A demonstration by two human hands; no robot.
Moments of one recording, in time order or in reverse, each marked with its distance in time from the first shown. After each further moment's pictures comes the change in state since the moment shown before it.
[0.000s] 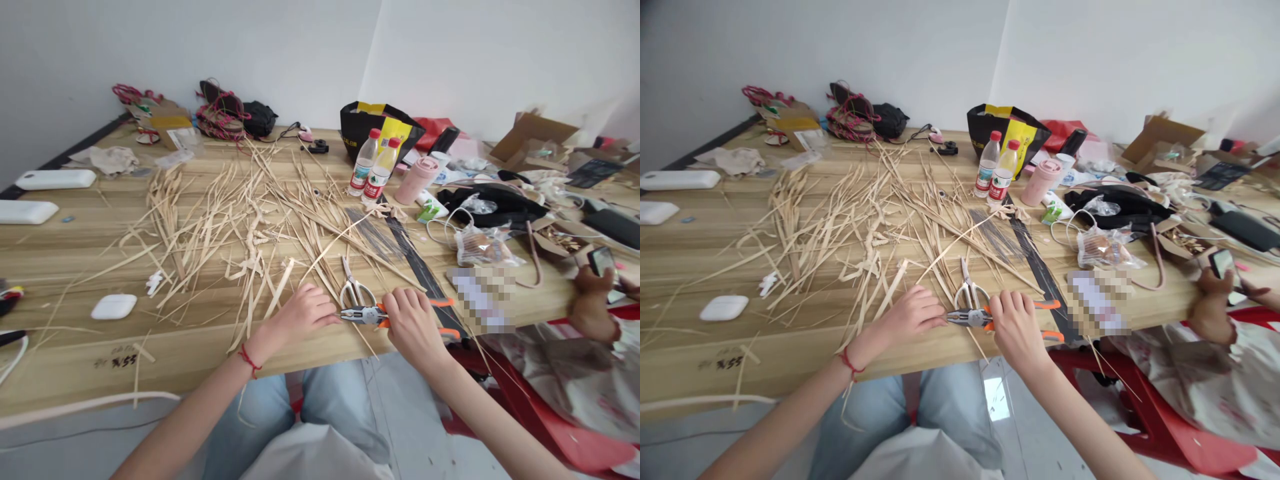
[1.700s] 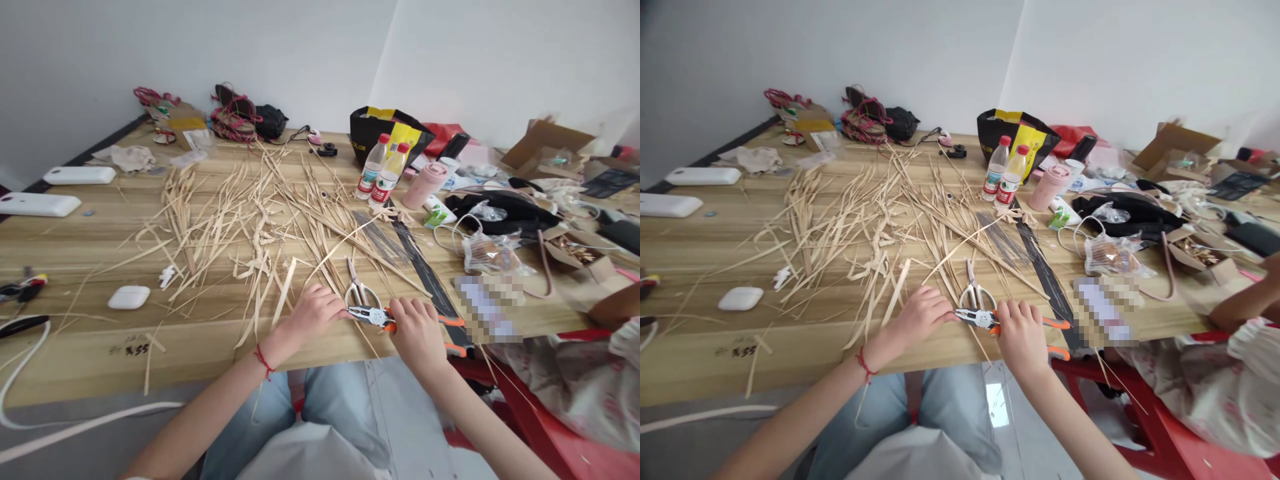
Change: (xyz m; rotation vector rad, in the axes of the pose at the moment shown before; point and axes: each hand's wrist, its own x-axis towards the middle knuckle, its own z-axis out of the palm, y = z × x) left_hand 0.007 0.014 0.007 0.120 0.167 -0.089; right_hand -0.006 -0.006 0.012 0.048 0.073 0.115
